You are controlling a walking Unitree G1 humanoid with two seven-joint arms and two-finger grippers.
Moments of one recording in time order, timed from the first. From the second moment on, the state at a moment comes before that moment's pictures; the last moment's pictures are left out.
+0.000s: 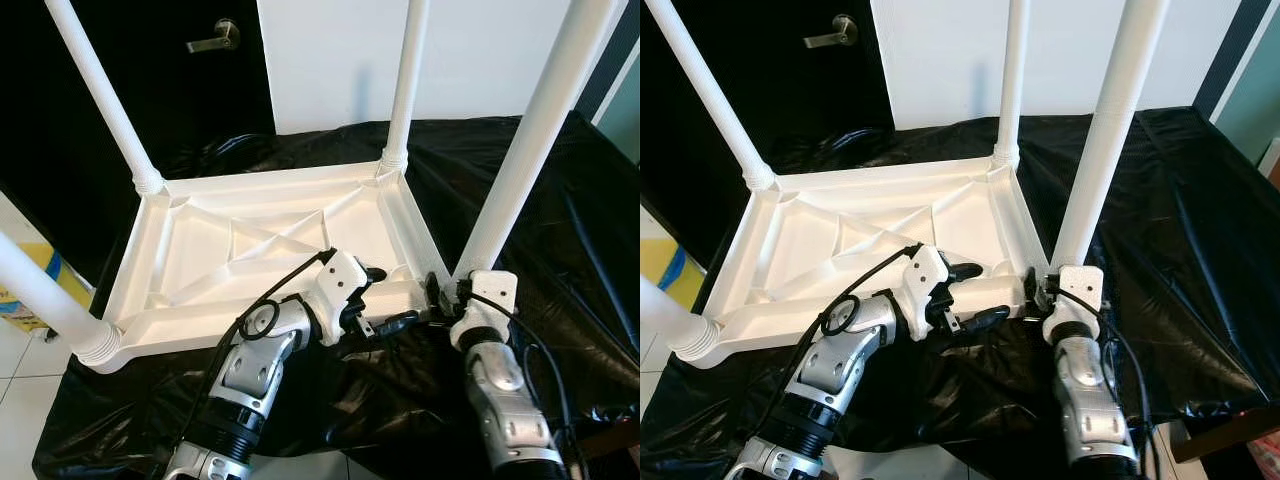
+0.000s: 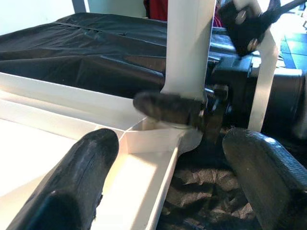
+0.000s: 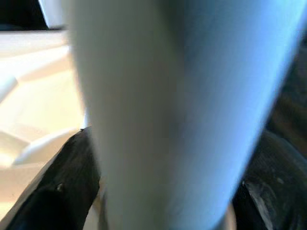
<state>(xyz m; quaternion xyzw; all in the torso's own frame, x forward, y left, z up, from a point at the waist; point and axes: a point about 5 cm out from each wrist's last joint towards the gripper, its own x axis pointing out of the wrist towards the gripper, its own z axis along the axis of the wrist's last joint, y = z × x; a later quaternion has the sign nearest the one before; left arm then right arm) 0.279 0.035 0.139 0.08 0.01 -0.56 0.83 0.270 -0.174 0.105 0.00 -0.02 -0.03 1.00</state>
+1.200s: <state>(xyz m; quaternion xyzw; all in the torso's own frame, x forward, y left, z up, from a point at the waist) 0.277 0.041 0.139 0.10 0.00 -0.55 0.83 0.288 -0.190 0.118 -0.05 -0.03 0.21 0.98</state>
